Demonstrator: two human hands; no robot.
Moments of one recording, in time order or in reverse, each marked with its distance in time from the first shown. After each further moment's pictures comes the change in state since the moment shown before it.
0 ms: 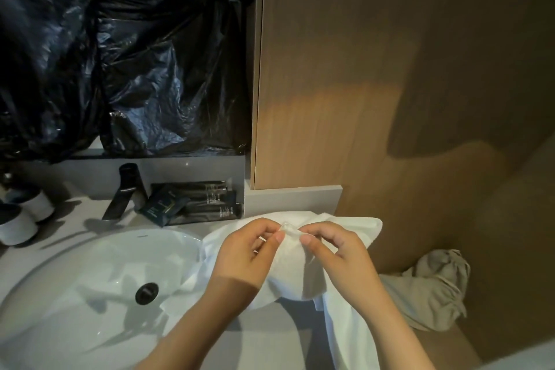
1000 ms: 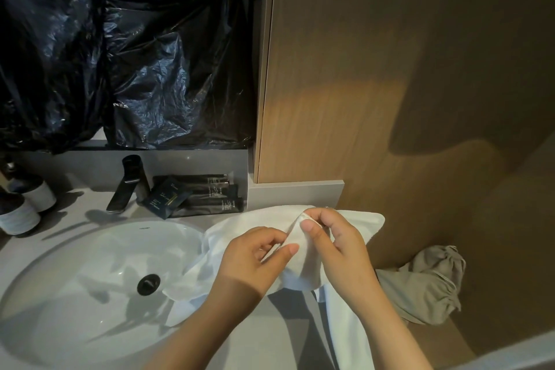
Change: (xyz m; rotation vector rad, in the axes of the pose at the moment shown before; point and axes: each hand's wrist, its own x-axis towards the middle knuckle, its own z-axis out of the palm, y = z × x) left_hand -0.015 -0.015 0.000 -0.012 -0.014 0.026; right_hand -0.010 -0.018 0.017 0.021 0.085 -0.086
